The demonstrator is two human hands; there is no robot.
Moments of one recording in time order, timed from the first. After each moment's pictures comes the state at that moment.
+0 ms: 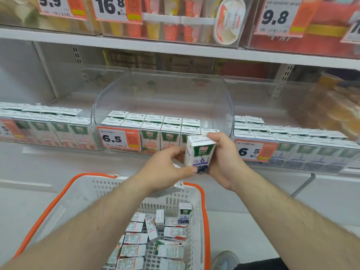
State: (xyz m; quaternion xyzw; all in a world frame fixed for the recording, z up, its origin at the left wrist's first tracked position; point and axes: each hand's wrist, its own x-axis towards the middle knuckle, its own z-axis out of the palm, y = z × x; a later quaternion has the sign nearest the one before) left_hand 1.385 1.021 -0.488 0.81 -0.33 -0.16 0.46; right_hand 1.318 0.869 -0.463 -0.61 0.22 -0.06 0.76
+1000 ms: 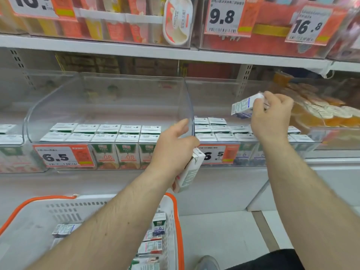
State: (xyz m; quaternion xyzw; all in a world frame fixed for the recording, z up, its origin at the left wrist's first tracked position) left_hand 1.346 0.911 -0.426 0.73 -0.19 -0.20 0.63; right_hand 1.293 0.690 -0.416 -0.78 0.37 -0.43 0.27
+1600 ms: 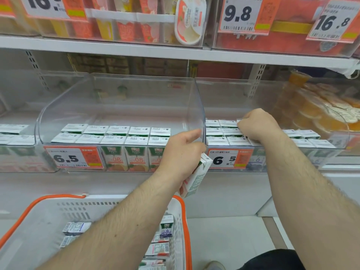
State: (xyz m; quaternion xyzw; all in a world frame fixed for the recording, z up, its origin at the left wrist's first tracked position) left_hand 1.353 0.907 -0.430 0.73 -0.17 -0.23 0.62; right_hand 1.332 0.693 -0.417 -0.88 0.42 -0.09 0.19
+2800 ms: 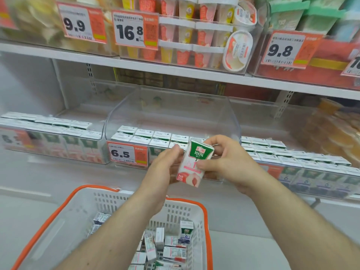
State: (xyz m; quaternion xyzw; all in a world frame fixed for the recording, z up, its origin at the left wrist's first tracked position) left_hand 1.372 1.021 -0.453 0.59 -0.11 -0.23 0.76; right_hand 1.314 0.875 -0.403 -0.78 0.15 -0.05 0.60
